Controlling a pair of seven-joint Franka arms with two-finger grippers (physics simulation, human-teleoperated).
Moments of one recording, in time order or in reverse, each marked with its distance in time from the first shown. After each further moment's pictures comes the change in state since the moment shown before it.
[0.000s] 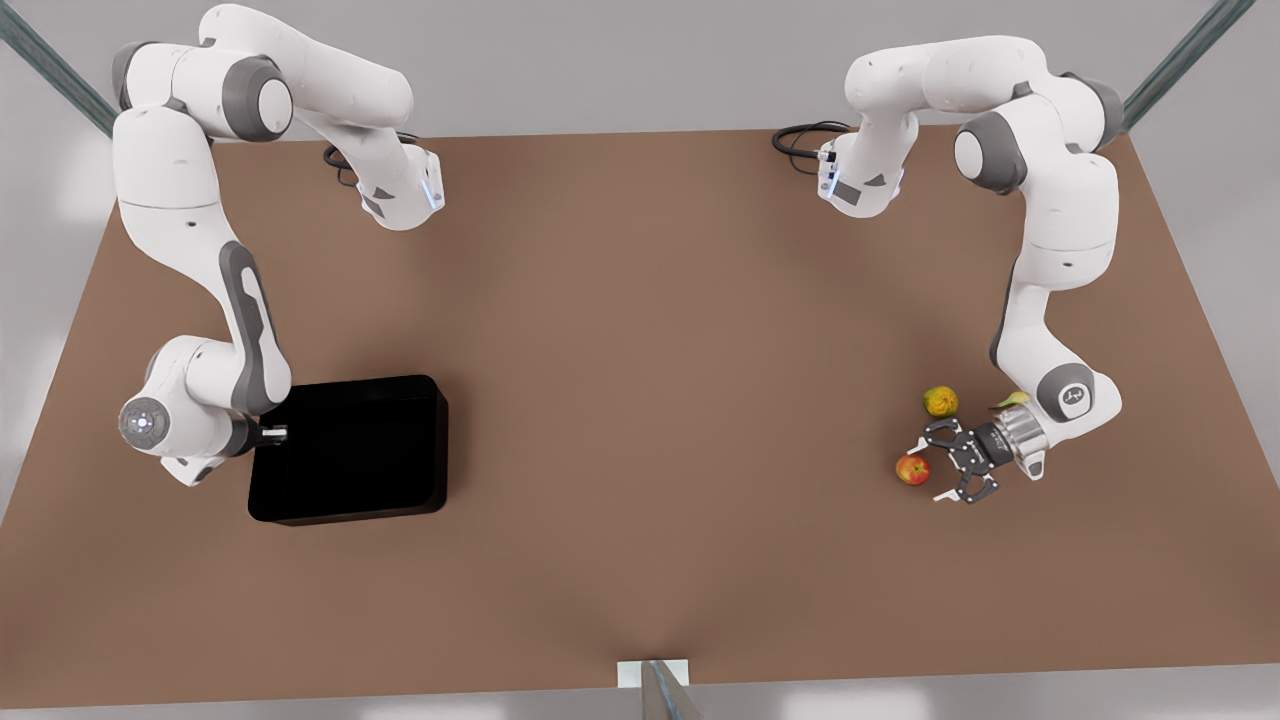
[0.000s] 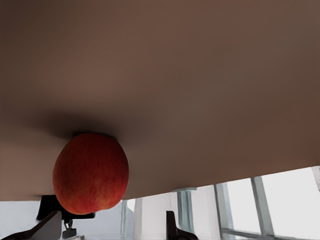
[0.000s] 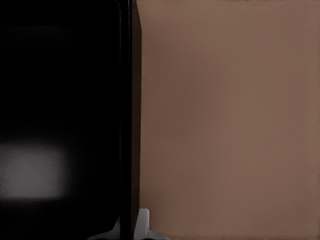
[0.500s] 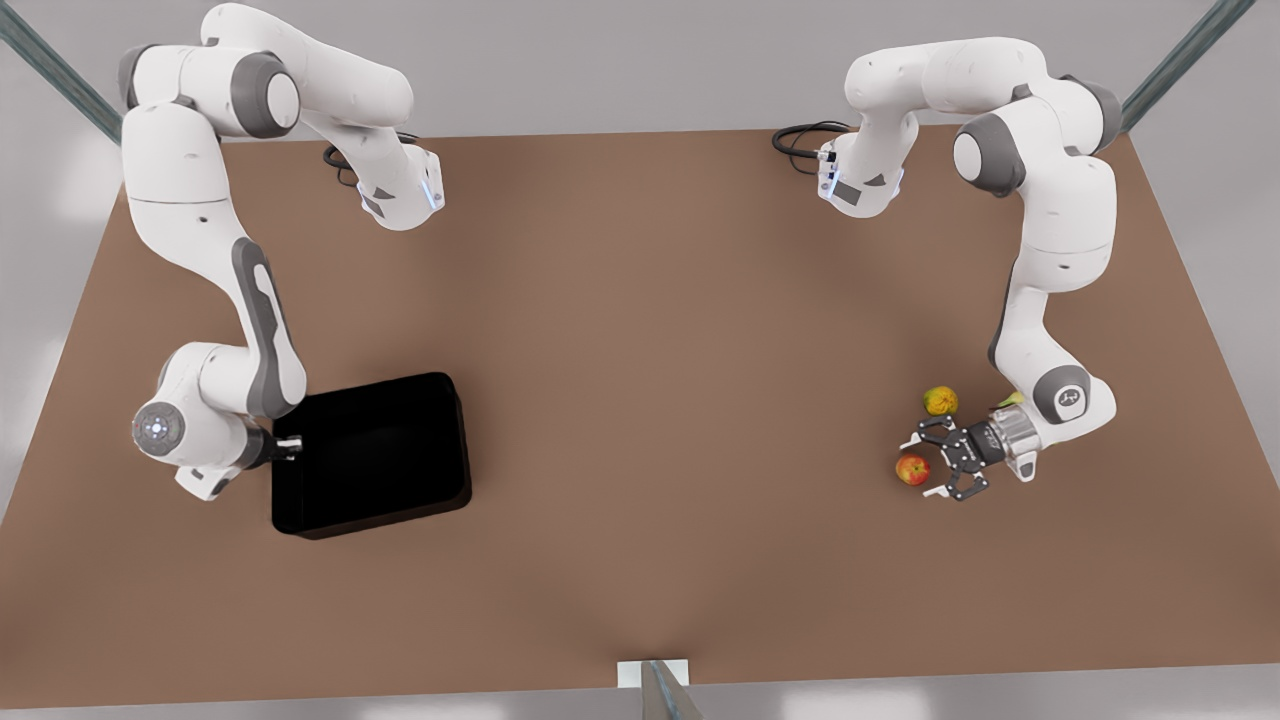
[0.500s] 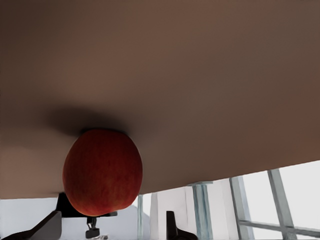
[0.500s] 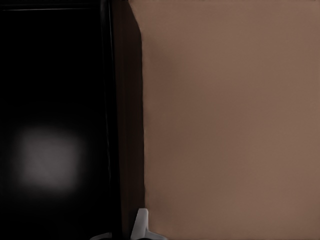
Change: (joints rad) left arm -0.002 0.012 -0.006 0.010 0.036 -0.044 0.044; right arm 0.027 -0.003 0.049 0.048 0.007 -0.001 -0.027
